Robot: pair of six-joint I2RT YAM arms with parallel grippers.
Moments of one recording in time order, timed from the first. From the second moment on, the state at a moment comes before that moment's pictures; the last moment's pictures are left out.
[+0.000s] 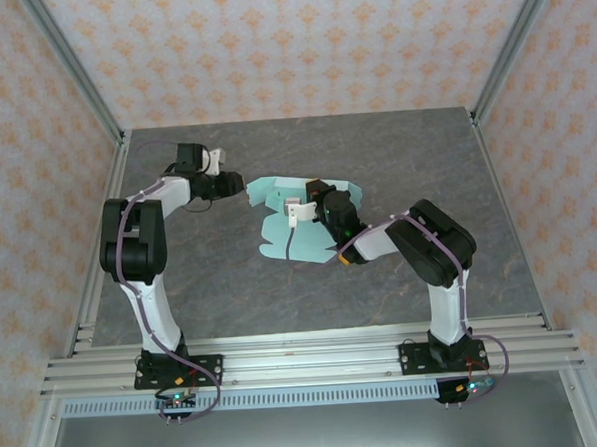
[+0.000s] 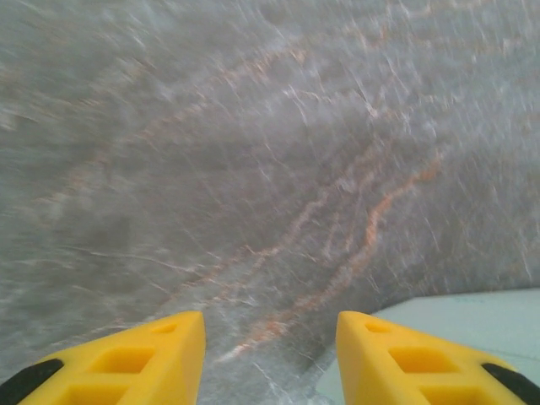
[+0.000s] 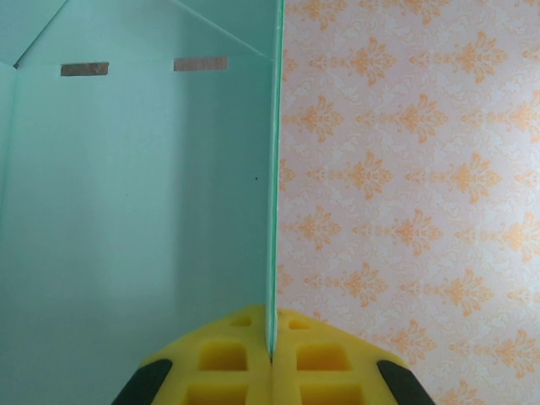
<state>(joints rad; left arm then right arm) -0.02 2.00 1.33 -0.28 0.48 -0.23 0.66 1.96 0.85 0.94 0.25 -1.47</state>
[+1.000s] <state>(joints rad) -0.09 2.05 1.51 -0.60 0.74 0.16 0.63 1.94 0.85 0.92 0.20 -1.47</state>
